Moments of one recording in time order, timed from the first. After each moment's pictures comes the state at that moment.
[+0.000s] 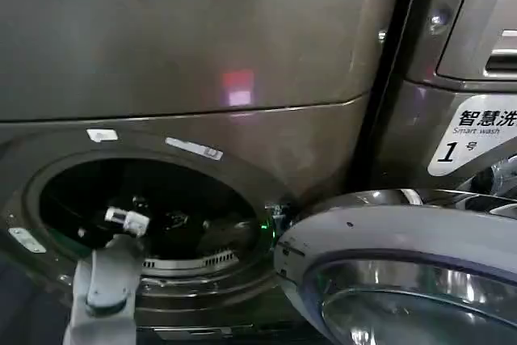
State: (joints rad) left arm 0.82 -1.34 -0.60 -1.82 1.16 0.26 1.19; right arm -1.57 1.23 2.23 1.70 0.49 -0.06 0.12
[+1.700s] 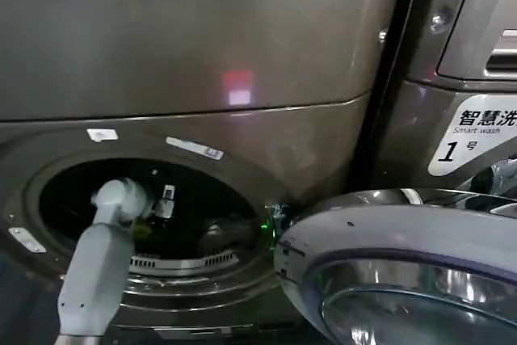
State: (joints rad) left arm 0.60 -1.24 -0.39 -1.39 1.16 -0.14 1.35; right arm -1.55 1.24 2.19 1.67 0.45 -0.03 0.12
